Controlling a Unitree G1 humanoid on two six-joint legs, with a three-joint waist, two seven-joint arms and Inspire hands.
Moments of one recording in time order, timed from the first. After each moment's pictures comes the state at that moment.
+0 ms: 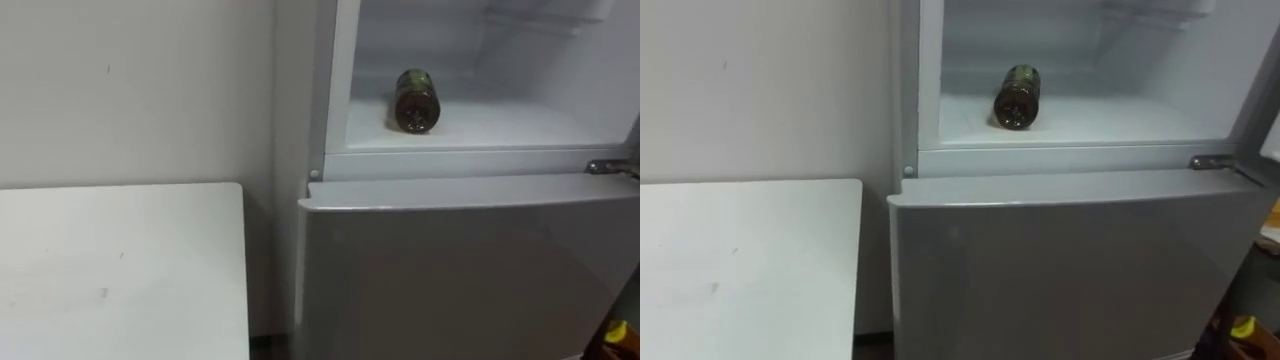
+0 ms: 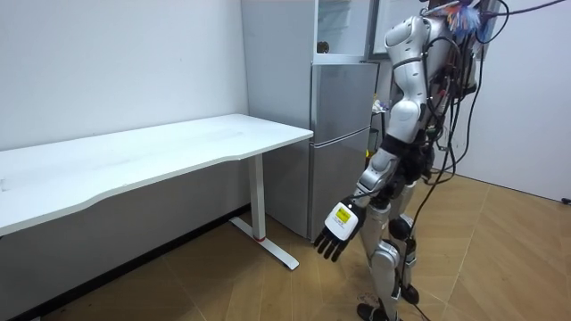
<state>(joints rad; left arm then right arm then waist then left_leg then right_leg) 0.43 0.20 0.25 0.93 0.17 -0.03 0.15 0.17 -0.48 -0.65 -0.04 0.72 -0.13 -1.02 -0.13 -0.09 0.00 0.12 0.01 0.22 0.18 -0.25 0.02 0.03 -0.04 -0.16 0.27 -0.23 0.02</state>
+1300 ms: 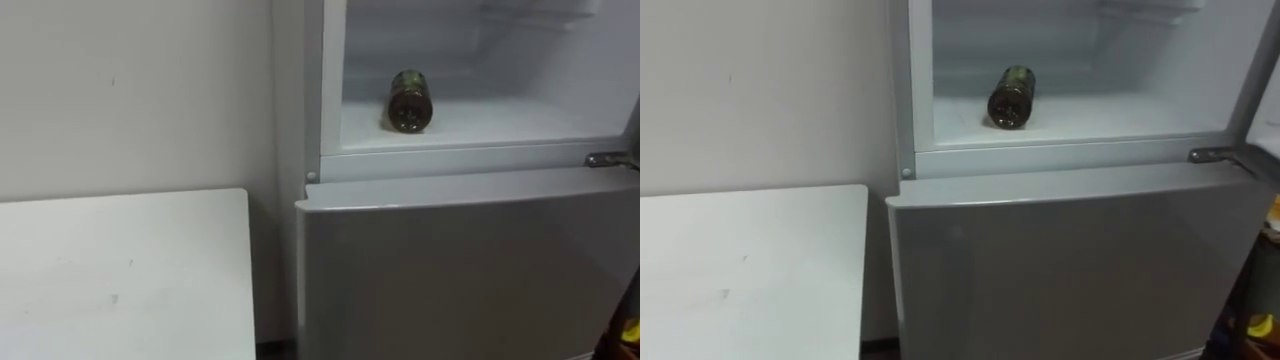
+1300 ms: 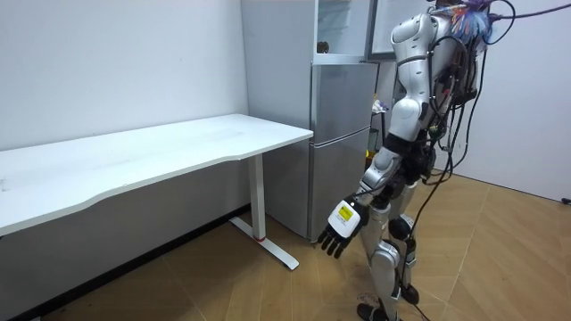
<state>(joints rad) 0.39 0.20 0.16 1.01 0.17 -0.06 0.13 0.21 -0.37 -0.43 -0.29 0.58 -0.16 -0.97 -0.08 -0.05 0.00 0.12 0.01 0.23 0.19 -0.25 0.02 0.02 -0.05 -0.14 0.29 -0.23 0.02</state>
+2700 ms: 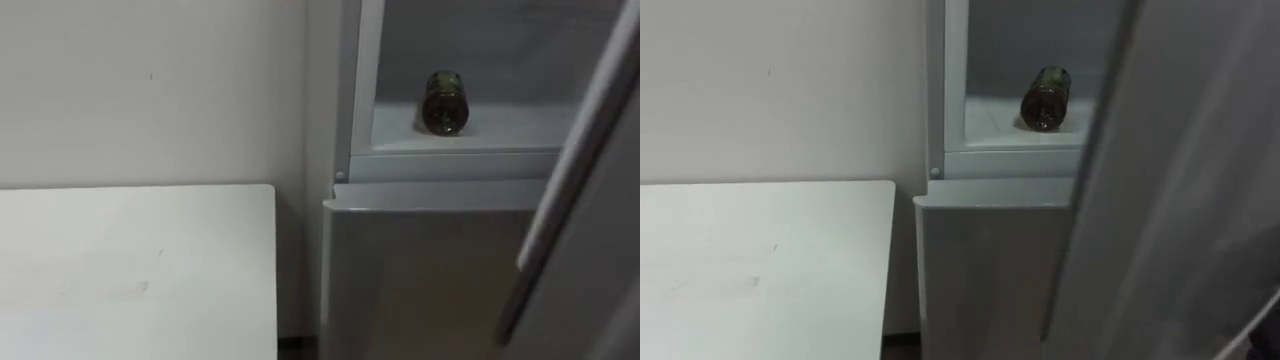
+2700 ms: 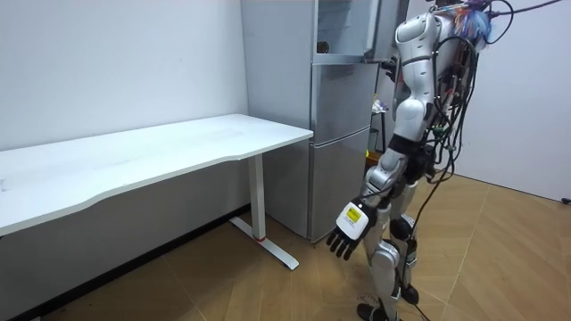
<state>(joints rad) 0.36 0.20 0.08 1.05 0.17 -0.07 0.15 0.21 -0.33 -0.14 -0.34 0.42 -0.17 -0.70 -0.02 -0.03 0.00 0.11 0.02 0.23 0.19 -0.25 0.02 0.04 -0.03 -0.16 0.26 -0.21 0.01</state>
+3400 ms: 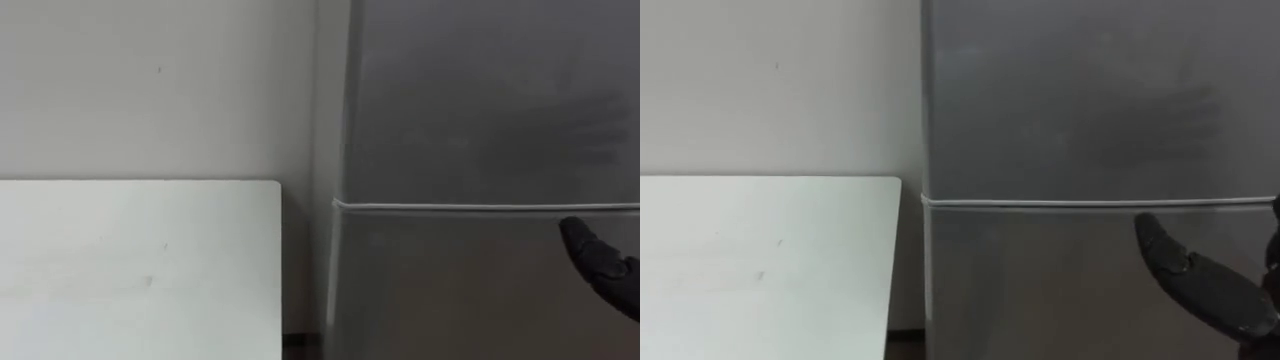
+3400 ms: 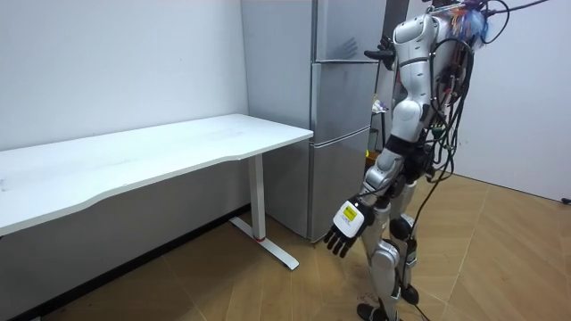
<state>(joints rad) 0.33 0.22 0.05 1.05 0.23 -0.06 0.14 0.16 -0.33 -0.10 -0.41 0.22 -0.23 -0.52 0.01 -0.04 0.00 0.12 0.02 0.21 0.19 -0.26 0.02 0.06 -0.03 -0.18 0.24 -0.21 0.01</state>
